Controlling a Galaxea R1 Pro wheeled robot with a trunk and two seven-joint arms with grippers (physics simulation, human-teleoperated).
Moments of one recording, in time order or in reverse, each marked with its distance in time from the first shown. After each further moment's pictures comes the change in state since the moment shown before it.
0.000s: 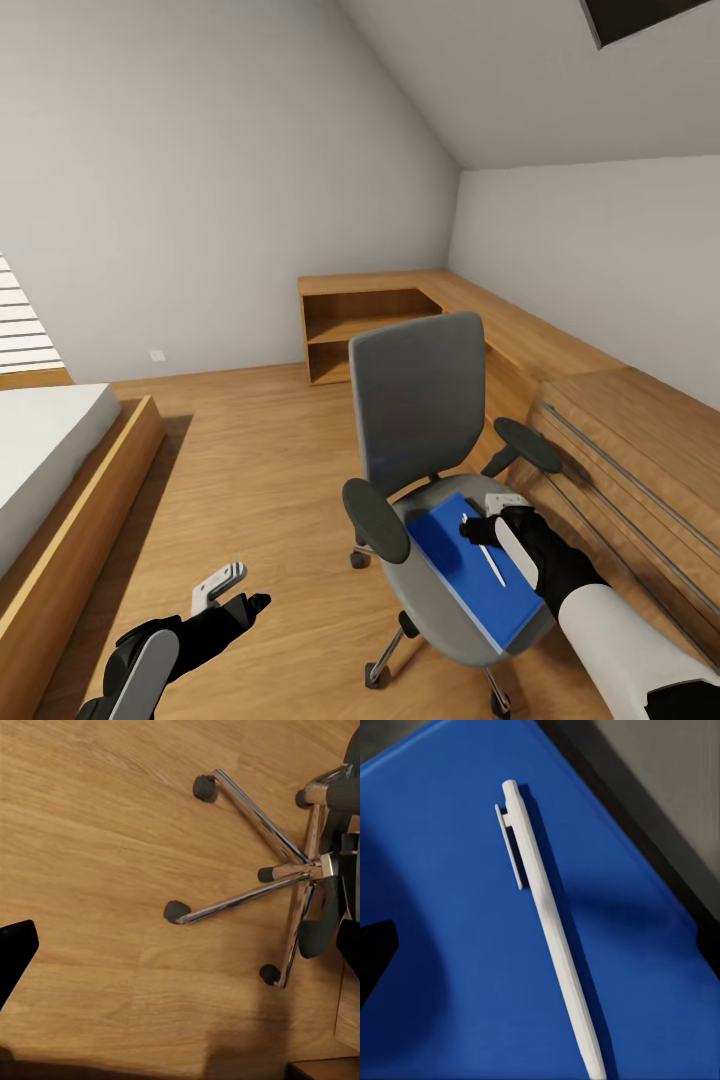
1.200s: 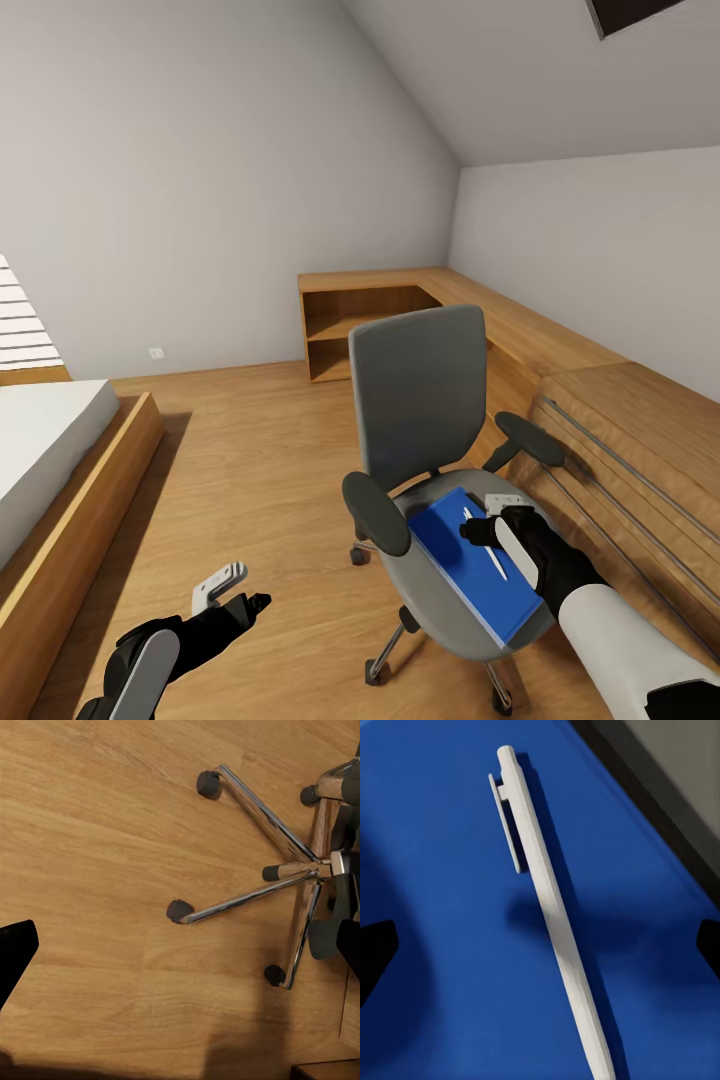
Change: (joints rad) left arm 0.000 -0.001 0.000 0.000 0.000 0.000 0.000; right arm 0.000 0.000 0.000 -0.002 0.000 0.010 -0.001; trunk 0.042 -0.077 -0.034
